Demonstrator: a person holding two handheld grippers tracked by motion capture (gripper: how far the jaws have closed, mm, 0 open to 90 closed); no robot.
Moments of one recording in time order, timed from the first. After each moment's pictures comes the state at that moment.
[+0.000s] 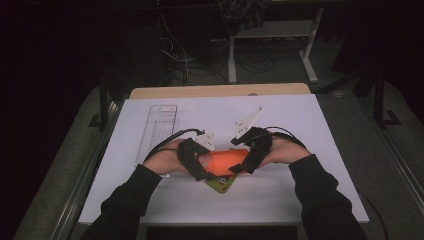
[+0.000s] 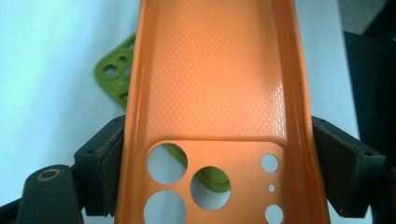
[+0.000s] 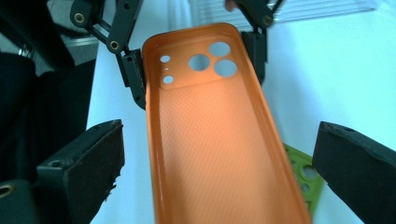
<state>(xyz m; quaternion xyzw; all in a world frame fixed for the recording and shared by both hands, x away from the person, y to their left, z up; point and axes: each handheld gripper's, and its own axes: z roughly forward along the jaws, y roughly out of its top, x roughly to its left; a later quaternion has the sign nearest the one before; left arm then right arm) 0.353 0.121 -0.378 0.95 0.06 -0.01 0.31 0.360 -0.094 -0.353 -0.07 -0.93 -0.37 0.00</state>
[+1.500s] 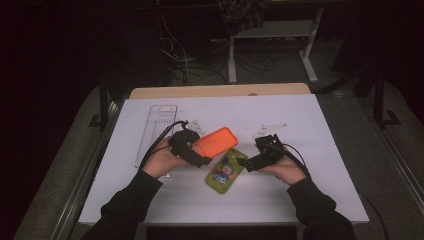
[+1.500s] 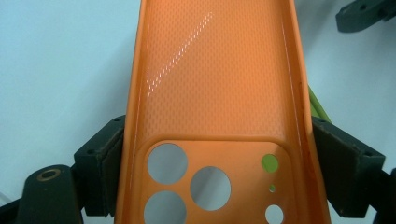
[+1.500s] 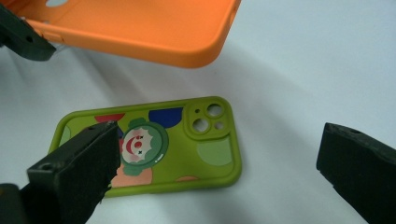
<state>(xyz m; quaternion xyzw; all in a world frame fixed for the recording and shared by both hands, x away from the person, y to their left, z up) 0.365 0.142 -0.374 0.92 0.25 0.05 0.31 0.344 -0.130 -0.406 -0.36 -0.84 -0.40 -0.11</state>
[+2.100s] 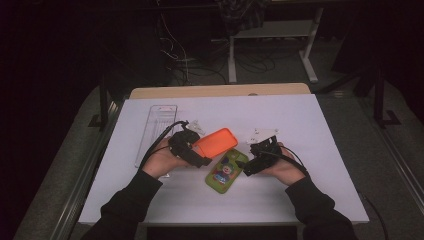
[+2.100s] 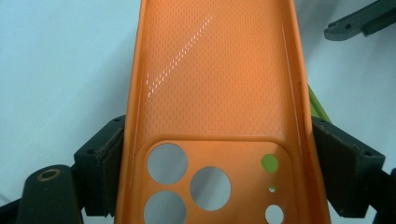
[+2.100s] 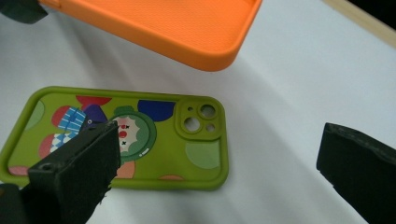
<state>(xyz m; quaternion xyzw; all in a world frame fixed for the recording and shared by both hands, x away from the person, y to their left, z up) 0.365 0.141 -0.375 0.92 0.25 0.05 0.30 0.338 -0.117 -0.406 -0.30 -0.86 -0.37 -0.17</state>
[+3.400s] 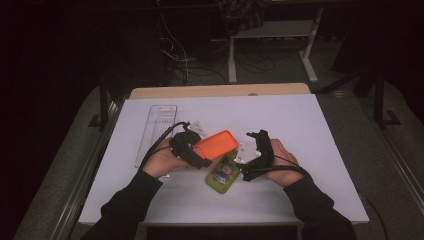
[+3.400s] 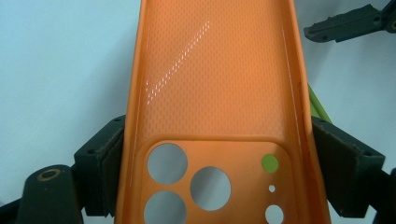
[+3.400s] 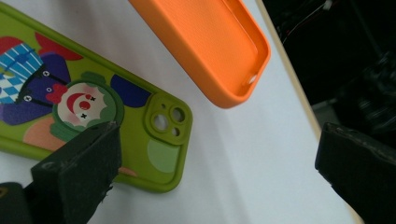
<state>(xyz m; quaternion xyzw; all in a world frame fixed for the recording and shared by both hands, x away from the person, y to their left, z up) 0.365 0.139 -0.376 0.93 0.24 0.05 0.29 0.317 -0.094 -0.407 -0.11 -0.88 -0.27 -0.37</state>
